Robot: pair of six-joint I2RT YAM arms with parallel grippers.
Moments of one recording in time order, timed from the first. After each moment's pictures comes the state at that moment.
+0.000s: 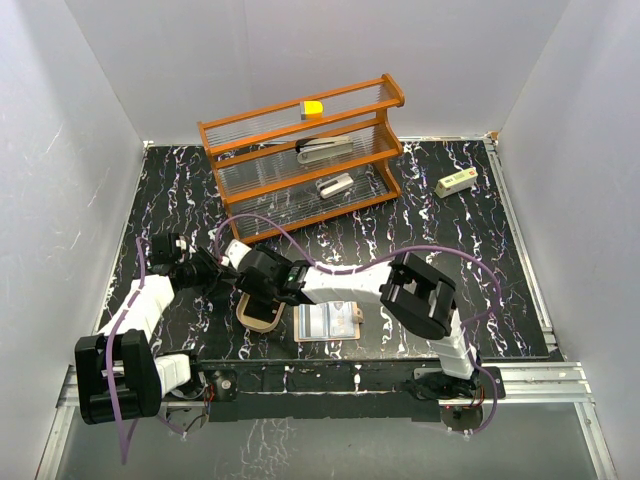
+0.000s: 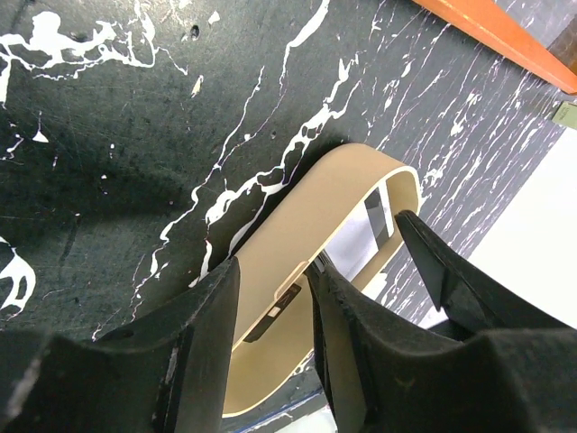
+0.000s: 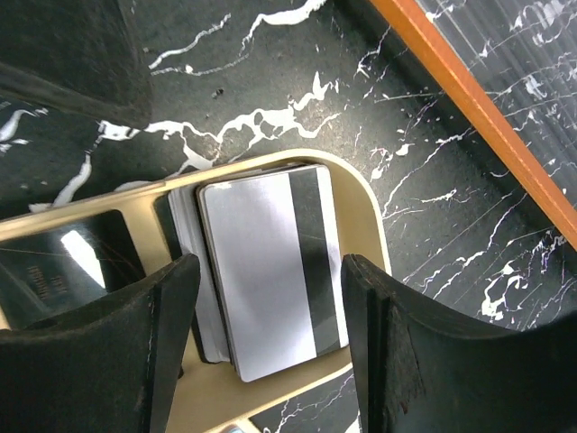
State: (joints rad) left arm 0.12 1.16 0.54 -0.44 0.49 -0.76; right arm 1.16 2.03 1.44 -0.20 0.36 -0.11
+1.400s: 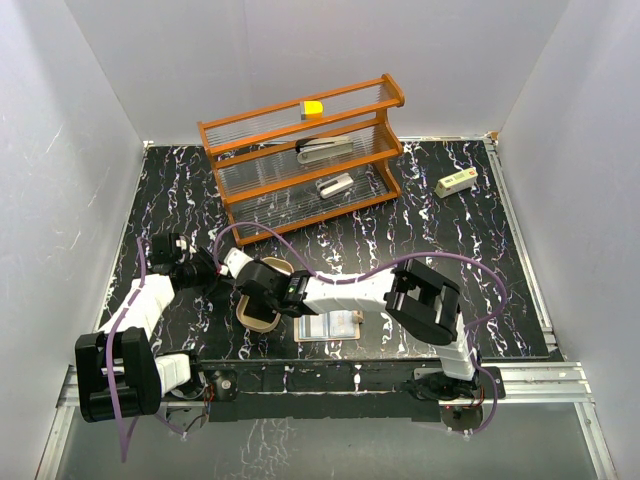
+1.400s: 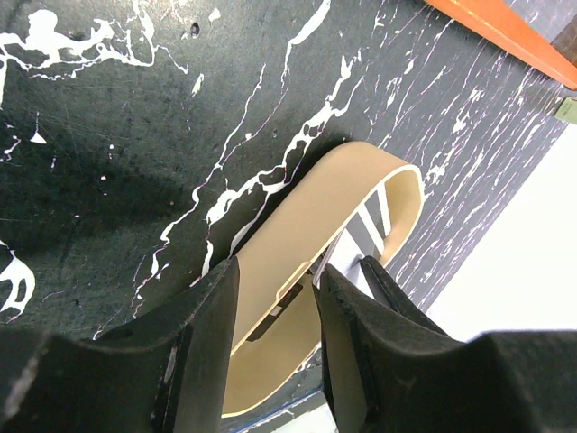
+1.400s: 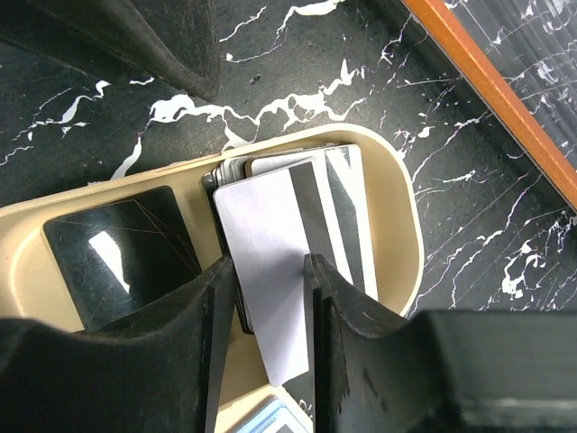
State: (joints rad) left arm 0.12 1.17 0.54 -0.43 0.50 -0.75; right arm 1.22 2.00 1.39 -0.19 0.42 -0.07
